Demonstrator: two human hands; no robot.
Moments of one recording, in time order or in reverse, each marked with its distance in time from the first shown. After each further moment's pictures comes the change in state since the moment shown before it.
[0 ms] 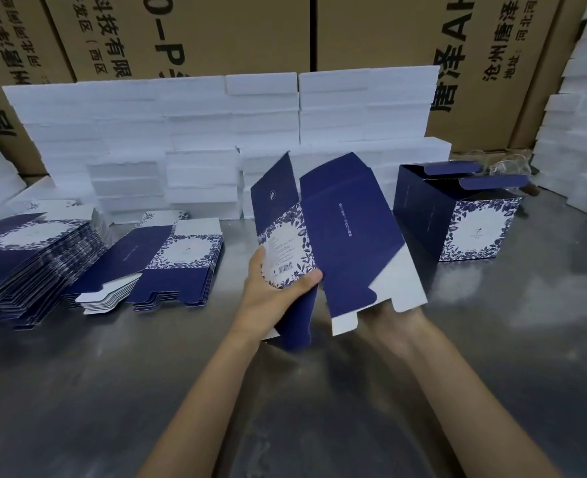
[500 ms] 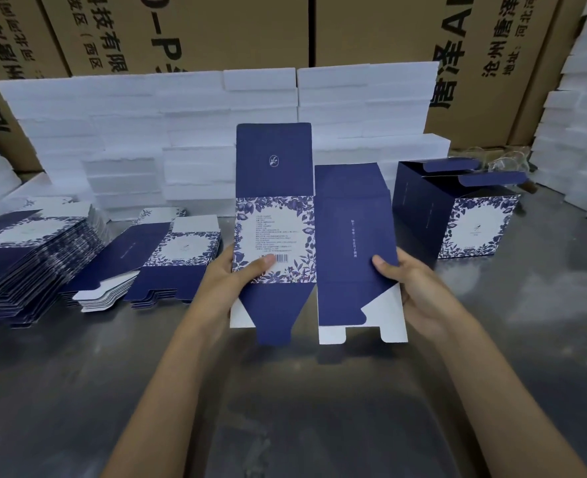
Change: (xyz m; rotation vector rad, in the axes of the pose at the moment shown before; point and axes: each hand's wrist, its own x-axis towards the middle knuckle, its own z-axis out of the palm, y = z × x) left_hand 0.011 0.005 -0.047 -0.251 -0.096 0.066; right_hand 0.009 0.006 -0.048 0.404 0.276 -0.598
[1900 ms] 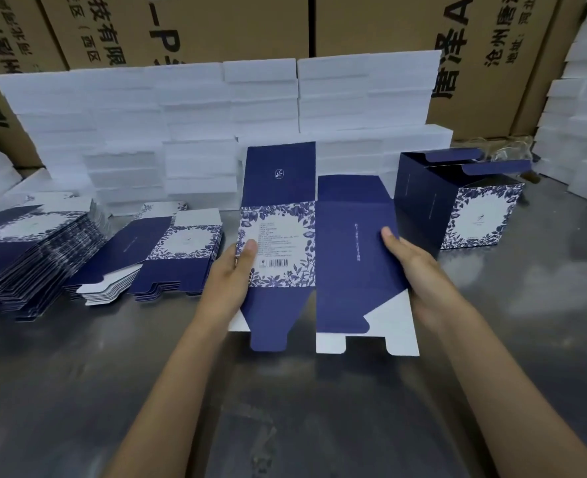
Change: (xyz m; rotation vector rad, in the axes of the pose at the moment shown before) left_hand -0.007 -0.006 0.001 0.300 0.149 0.034; right_hand -0.002 0.001 0.016 0.028 0.106 -0.002
